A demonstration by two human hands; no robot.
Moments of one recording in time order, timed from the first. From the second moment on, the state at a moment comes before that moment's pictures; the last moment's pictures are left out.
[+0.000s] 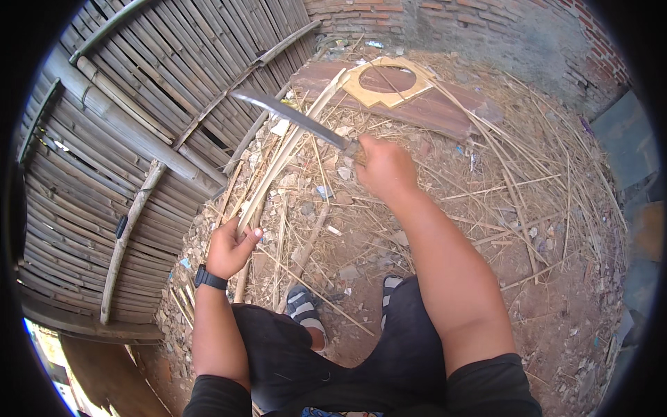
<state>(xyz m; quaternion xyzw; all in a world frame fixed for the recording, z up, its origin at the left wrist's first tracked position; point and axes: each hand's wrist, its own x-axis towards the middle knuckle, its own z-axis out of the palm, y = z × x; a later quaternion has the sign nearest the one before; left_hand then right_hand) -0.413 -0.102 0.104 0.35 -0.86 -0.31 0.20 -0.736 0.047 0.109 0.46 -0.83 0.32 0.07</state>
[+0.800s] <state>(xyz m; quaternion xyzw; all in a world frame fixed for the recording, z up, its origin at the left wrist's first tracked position) -0.404 -0.107 0.097 0.33 -0.88 -0.27 0.21 -0.719 0.027 0.103 0.65 -0.72 0.24 0.06</state>
